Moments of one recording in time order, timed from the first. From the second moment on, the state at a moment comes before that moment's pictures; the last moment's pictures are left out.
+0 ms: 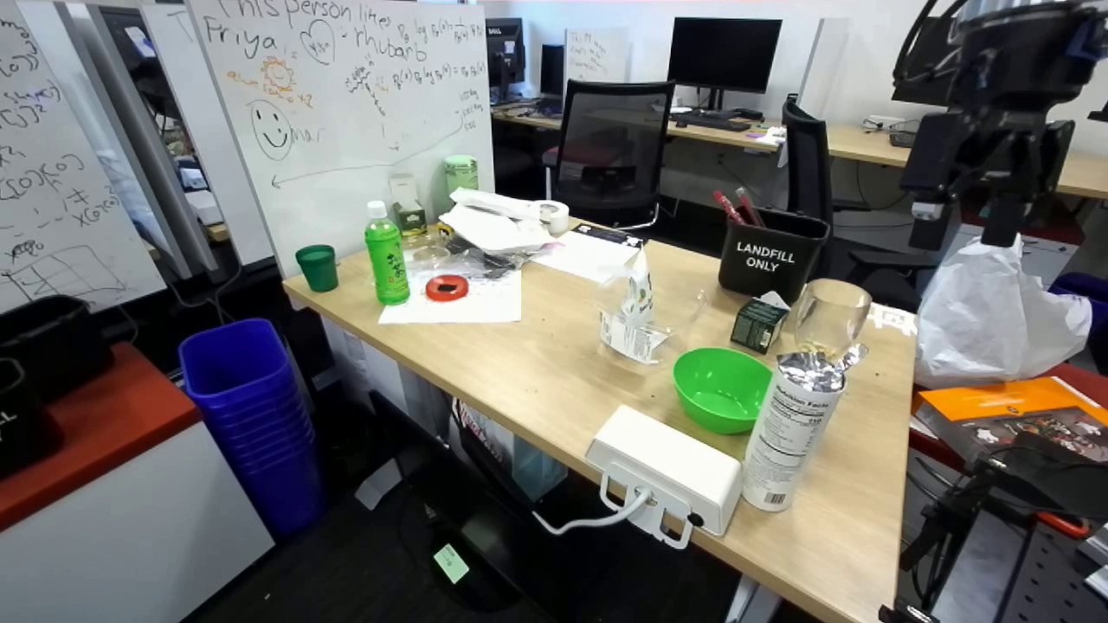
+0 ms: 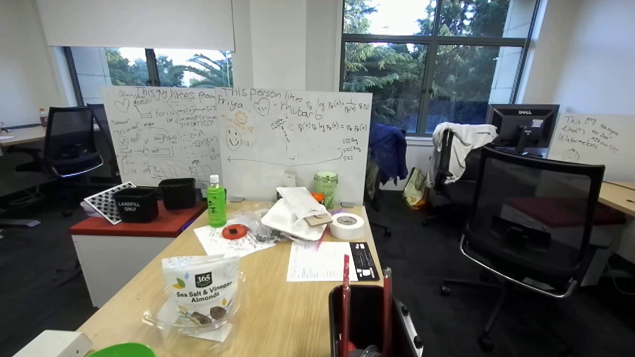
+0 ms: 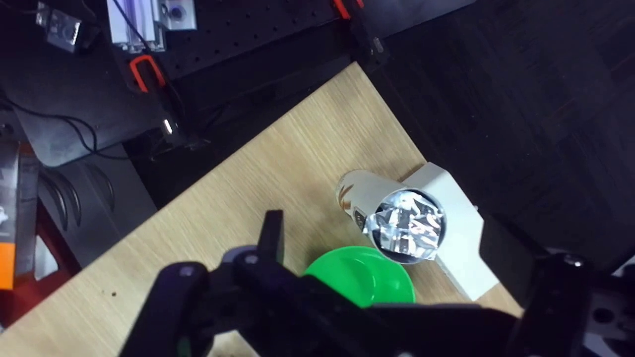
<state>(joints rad) -0.03 -0.56 -0.05 -2.62 0.13 1.86 0.24</state>
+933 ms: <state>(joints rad) -0.09 -0.49 -0.07 -2.62 0.22 1.91 0.32</state>
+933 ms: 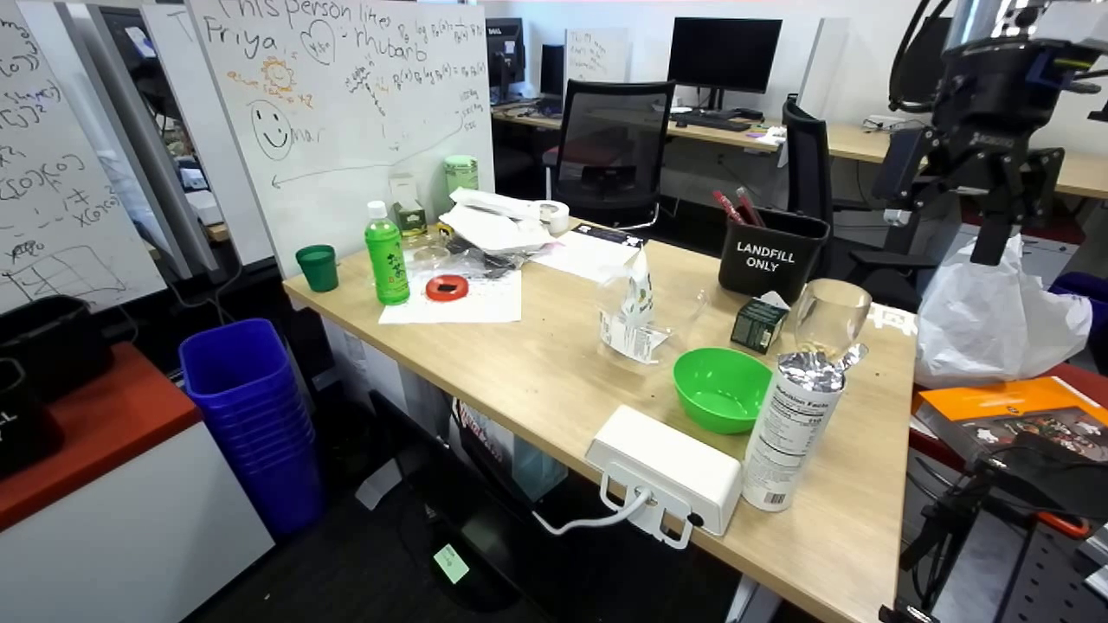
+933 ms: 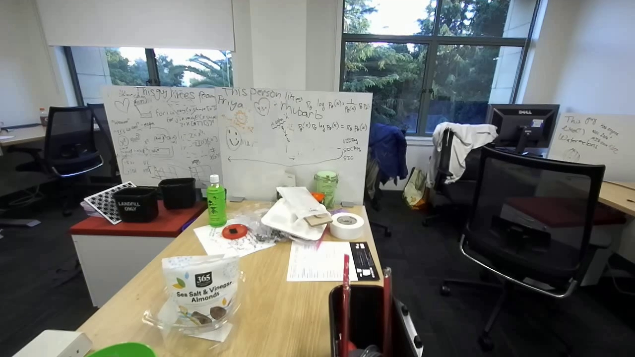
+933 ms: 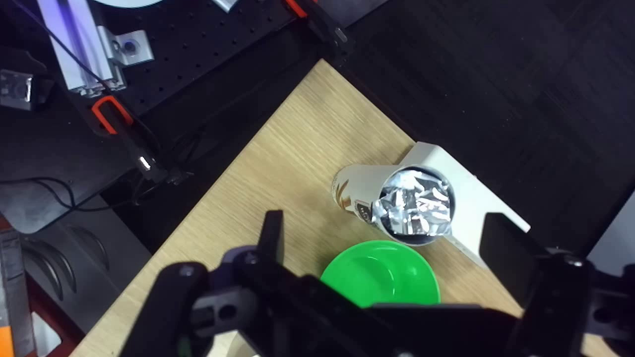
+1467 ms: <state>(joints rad) -0.22 -0.30 -0.21 -2.63 0.33 1.99 0.32</state>
